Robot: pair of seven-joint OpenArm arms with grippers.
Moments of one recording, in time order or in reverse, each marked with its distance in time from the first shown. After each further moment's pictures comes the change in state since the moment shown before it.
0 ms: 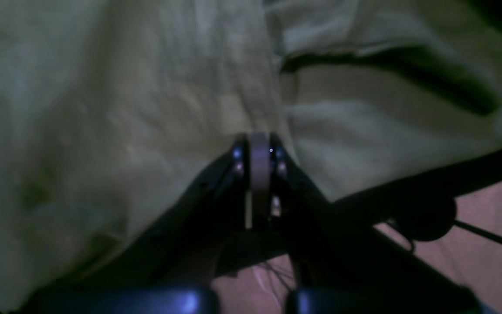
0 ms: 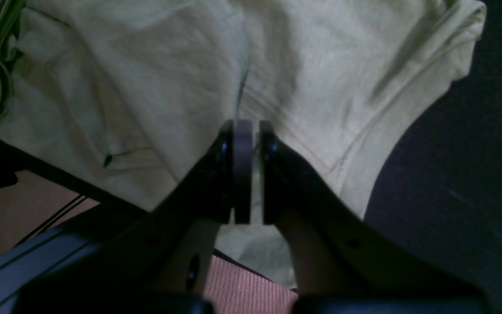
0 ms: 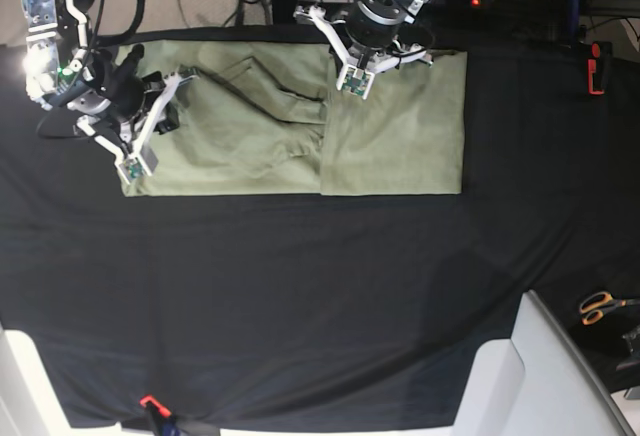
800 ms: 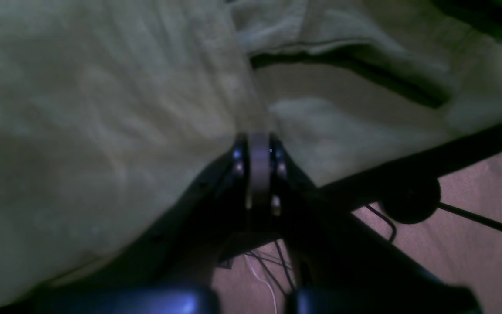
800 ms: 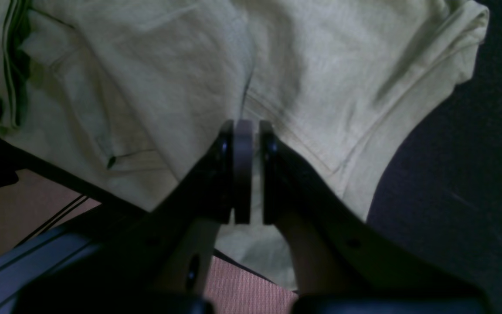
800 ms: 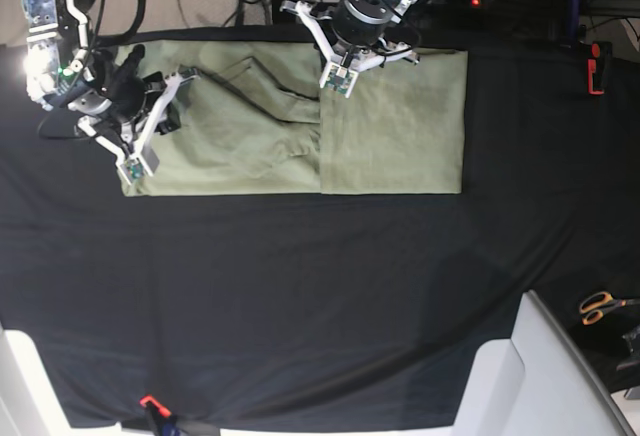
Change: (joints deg) left arm -0.8 0.3 3.3 0.2 -0.2 0.0 3.9; right arm 0.1 0.0 -0.2 0.0 0.0 0.0 0.0
